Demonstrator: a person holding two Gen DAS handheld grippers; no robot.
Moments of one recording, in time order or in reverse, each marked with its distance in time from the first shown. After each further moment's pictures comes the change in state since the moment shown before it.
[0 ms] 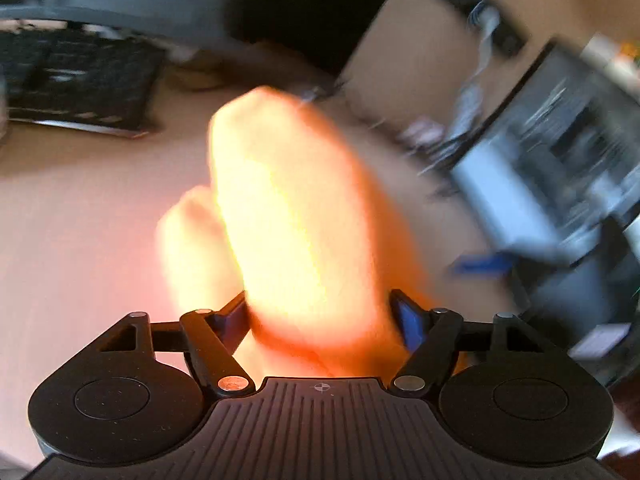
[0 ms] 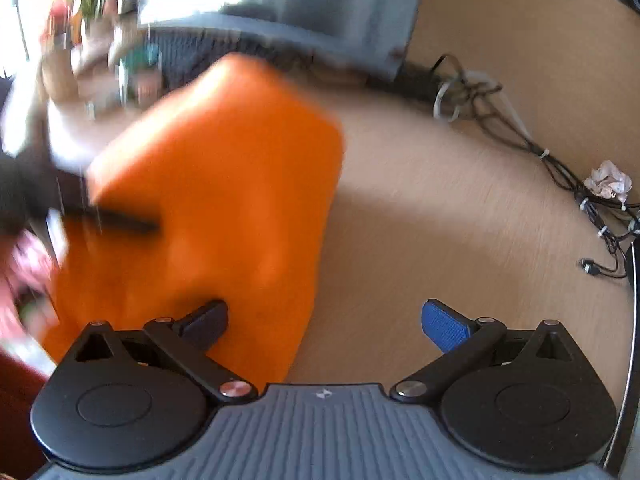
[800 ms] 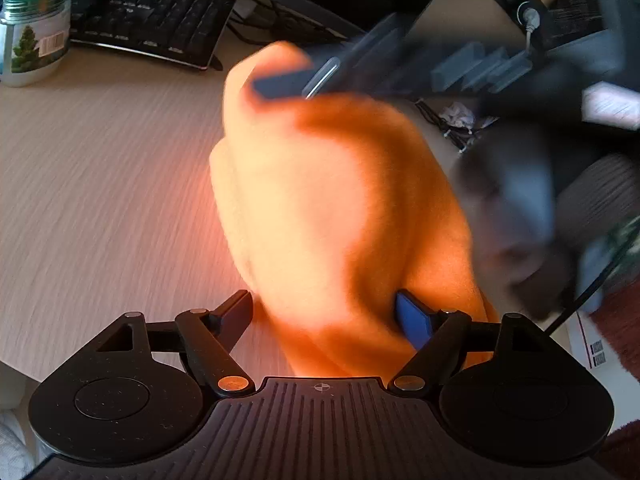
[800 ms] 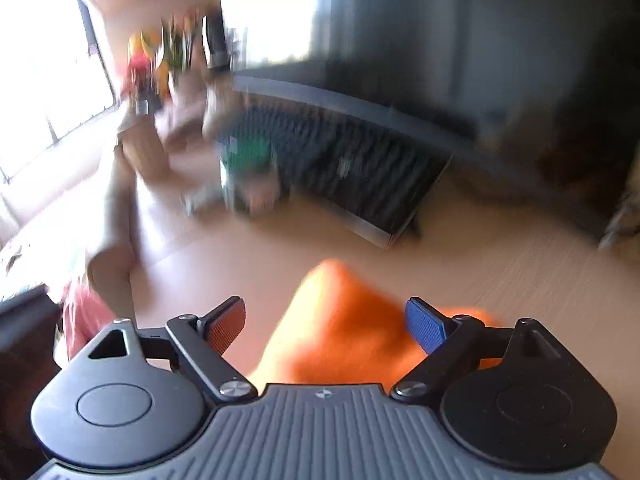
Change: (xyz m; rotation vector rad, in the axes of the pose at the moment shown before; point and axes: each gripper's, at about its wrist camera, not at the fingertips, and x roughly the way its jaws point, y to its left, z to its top) left arm -0.010 0.023 -0.030 -0.088 0.038 0.022; right arm 0.051 0.090 0.103 -0.108 -0.151 0.218
